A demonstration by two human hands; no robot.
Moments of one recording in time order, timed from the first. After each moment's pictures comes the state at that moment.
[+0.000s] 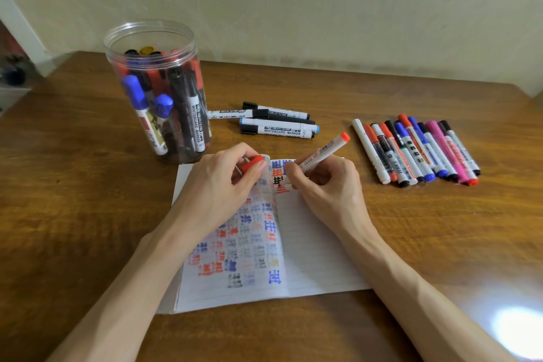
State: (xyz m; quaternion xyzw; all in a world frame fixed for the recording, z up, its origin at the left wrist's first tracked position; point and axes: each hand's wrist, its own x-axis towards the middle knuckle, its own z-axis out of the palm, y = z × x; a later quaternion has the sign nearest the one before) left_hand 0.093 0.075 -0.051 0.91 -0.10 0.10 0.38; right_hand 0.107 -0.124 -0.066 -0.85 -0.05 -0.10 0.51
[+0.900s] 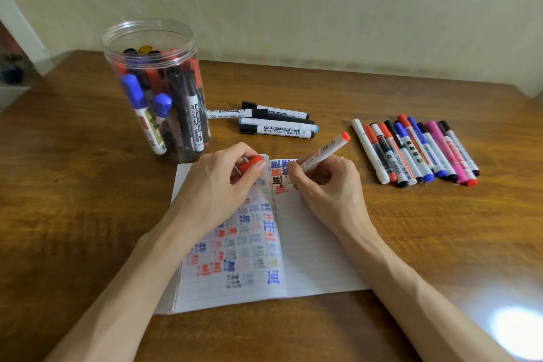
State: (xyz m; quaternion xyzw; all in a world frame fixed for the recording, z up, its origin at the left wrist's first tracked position) left_hand 0.094 0.076 -0.052 0.92 -0.10 0.10 0.38; right_hand 0.108 -0.123 -0.068 -0.85 -0.03 -0.09 0.51
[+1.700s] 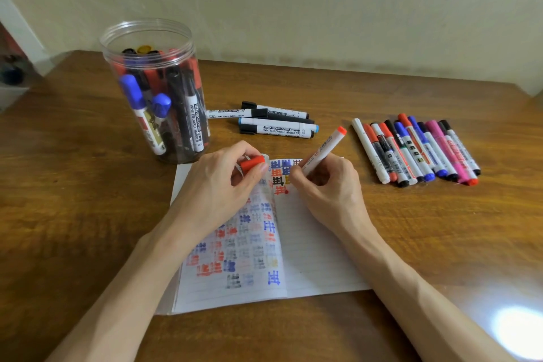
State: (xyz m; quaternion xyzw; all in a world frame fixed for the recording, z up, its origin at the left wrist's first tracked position) left_hand 0.093 0.076 -0.052 0.91 -0.12 0.12 0.38; right_hand 0.109 -0.124 -0.071 -0.87 -0.01 -0.10 0.48
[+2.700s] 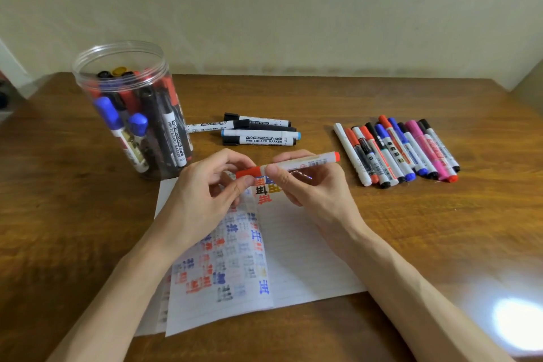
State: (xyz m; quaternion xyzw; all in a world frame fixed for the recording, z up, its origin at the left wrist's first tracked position) left_hand 0.091 0.070 -0.044 0.86 -0.15 0.07 0.49; right_hand 0.104 -0.138 -0.056 -0.68 -0.09 0.02 0.73
